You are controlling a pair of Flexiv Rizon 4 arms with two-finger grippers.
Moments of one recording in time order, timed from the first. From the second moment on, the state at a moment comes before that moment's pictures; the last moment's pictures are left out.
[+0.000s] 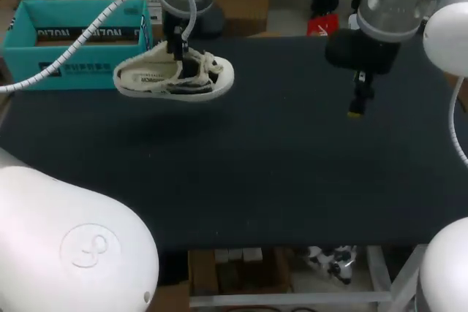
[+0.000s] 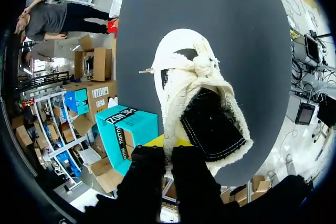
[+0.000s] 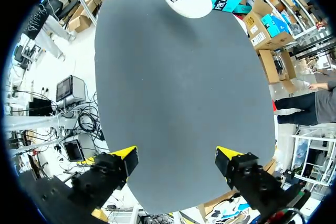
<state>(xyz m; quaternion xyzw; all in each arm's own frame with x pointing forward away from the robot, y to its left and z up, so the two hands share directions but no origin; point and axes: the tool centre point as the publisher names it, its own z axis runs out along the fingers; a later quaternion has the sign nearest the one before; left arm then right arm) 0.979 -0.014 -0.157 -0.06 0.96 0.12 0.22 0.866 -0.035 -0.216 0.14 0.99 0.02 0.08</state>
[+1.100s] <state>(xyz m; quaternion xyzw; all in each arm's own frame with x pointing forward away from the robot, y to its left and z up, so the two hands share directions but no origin) 1.144 0.229 -0.105 -0.02 0.95 0.11 0.30 0.867 -0.035 -0.215 0.14 0.99 0.02 0.08</state>
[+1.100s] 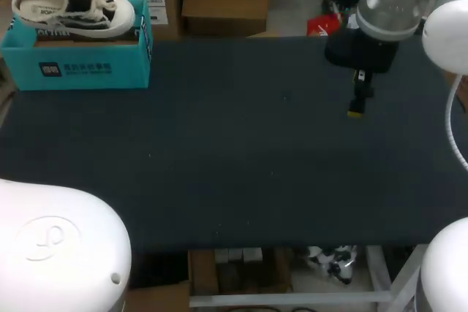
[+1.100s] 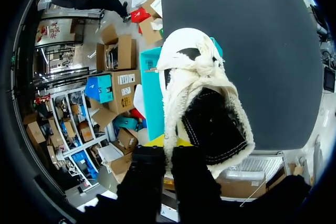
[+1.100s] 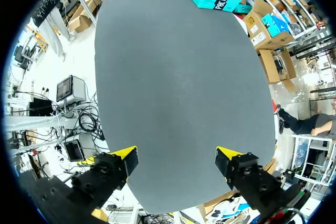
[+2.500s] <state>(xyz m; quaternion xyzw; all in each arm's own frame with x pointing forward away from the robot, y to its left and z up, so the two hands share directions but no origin) 1.216 0.283 -0.286 -0.02 0.98 0.10 0.17 0.867 -0.035 -0.216 0.14 0.99 0.02 0.08</state>
